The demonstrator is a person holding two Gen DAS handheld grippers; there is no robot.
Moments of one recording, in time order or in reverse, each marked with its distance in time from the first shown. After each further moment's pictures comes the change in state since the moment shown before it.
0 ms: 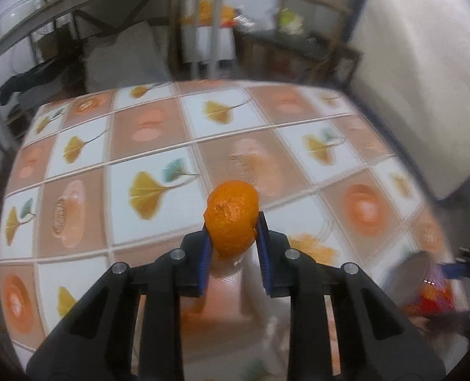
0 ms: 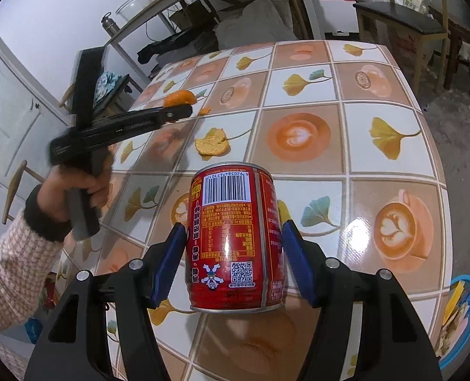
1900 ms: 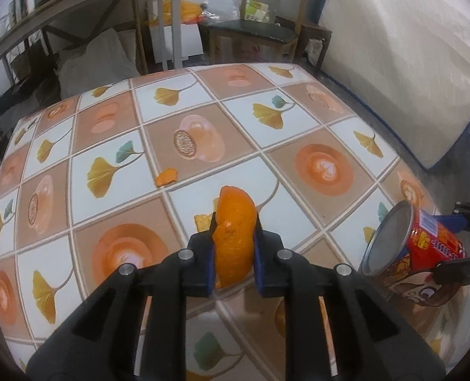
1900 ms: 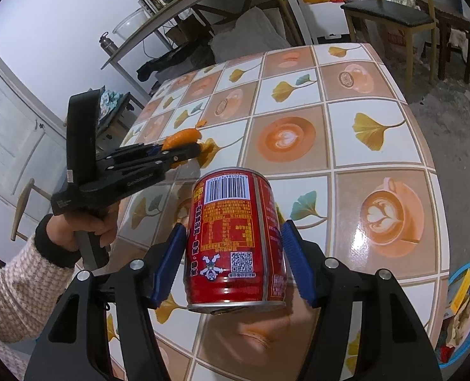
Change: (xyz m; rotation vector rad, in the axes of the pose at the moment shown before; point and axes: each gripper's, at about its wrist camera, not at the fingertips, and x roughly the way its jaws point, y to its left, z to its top) left arm 0.005 -0.032 -0.023 0.105 0.037 -0.032; right arm -0.017 -0.013 -0.008 0.056 -0.059 0.036
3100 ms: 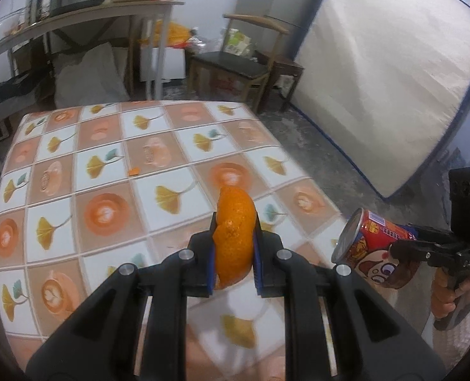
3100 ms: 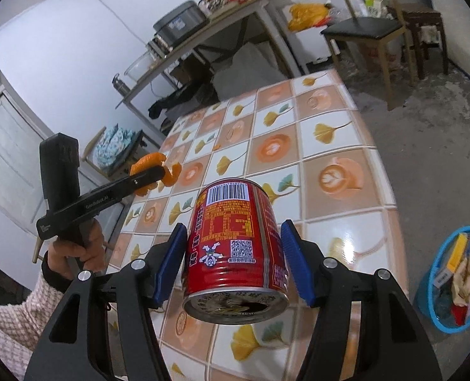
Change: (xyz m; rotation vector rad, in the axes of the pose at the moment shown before) left arm -0.124 -0.070 -0.026 -0.068 -0.125 -0.145; right arm -0.118 -0.008 -0.062 0.094 -0.180 0.046
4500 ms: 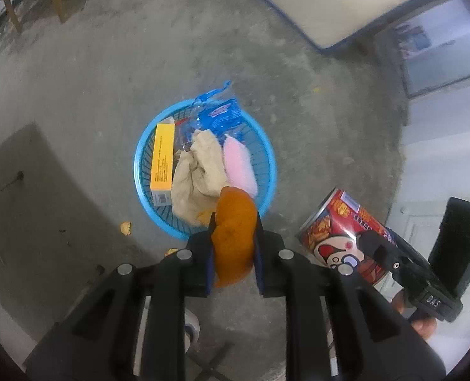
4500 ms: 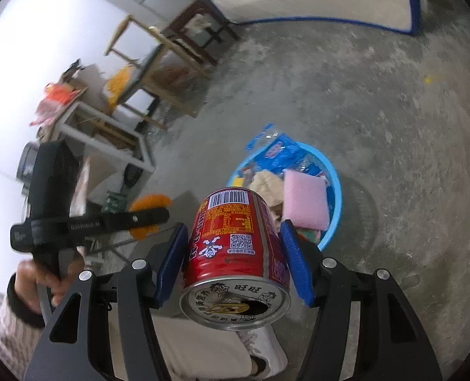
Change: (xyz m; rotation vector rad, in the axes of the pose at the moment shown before) left arm 0.367 -0.391 -0.061 0.210 0.758 -0.246; right arm -0.171 -0.365 -0.164 0.698 -0.226 -0.365
